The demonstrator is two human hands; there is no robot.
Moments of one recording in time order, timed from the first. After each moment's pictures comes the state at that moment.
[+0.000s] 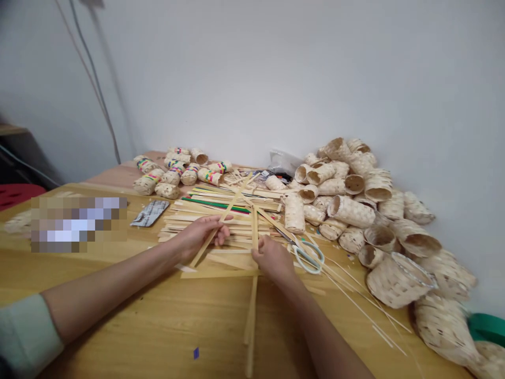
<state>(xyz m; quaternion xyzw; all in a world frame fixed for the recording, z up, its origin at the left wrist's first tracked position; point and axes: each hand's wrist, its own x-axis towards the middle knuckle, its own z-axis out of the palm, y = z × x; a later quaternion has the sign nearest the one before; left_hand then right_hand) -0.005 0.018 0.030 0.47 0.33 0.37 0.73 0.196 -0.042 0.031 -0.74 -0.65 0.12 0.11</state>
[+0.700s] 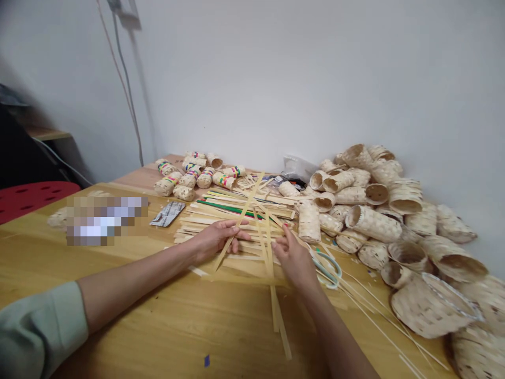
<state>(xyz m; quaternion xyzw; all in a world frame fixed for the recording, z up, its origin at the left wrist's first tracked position) -0.007 0.023 0.022 0.48 0.28 0.35 0.76 0.215 -0.036 0.037 -0.65 -0.60 0.25 0.40</state>
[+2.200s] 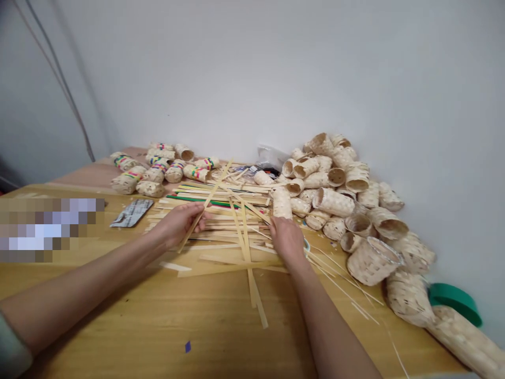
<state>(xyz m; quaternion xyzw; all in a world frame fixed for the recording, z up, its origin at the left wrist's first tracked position) -0.013 0.029 0.047 0.47 0.40 0.45 0.65 0.254 -0.032 0.039 -0.72 -0.68 -0.08 0.13</state>
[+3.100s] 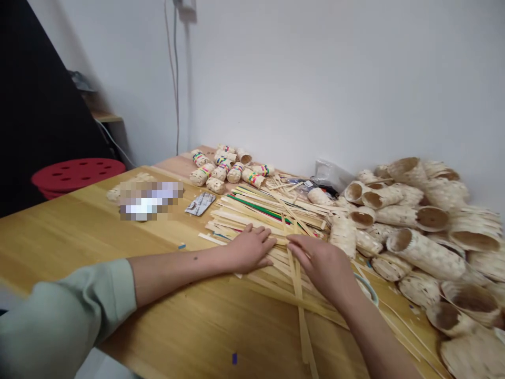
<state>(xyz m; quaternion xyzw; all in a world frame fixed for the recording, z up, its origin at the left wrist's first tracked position) -0.002 0.002 0.017 0.92 0.38 0.10 -0.02 0.200 -0.026 0.068 -0.46 -0.86 -0.11 0.20</state>
